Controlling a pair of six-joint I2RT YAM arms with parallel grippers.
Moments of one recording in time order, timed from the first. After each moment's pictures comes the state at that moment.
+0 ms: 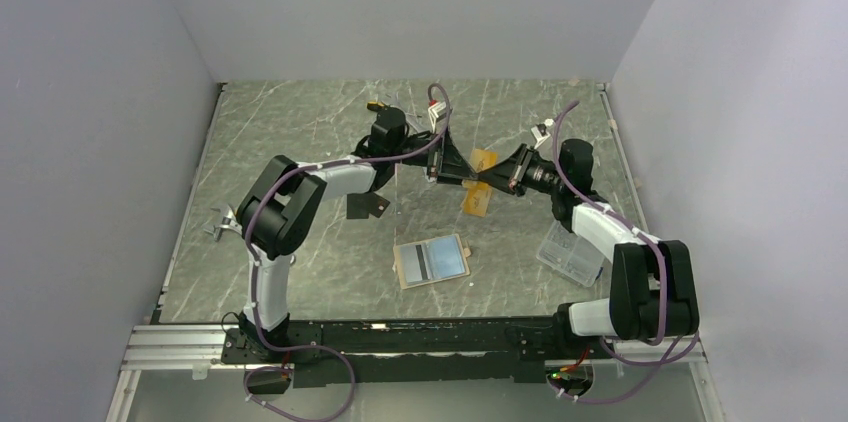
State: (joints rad) left arm -0.61 2.02 1.26 0.72 1.09 -1.08; right arm 0.06 1.35 0.62 0.39 -0.93 0.92
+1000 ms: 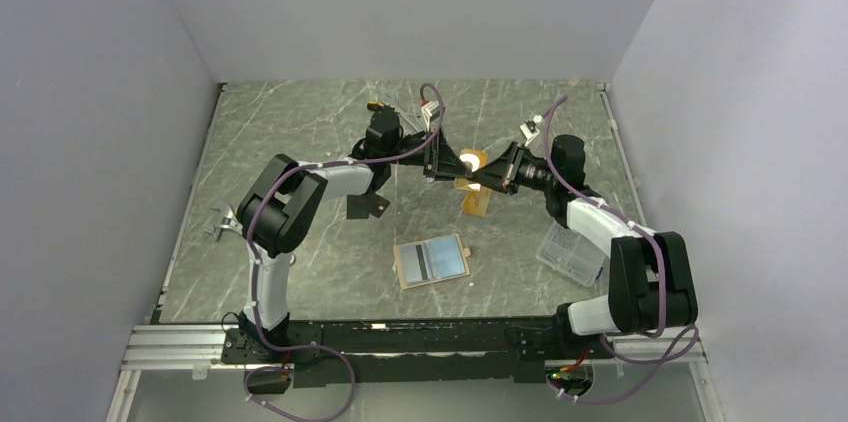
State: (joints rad) left arm -0.59 2.02 1.23 0.79 1.05 -1.17; right arm 0.11 1.40 0.65 0.41 -0.97 0.92
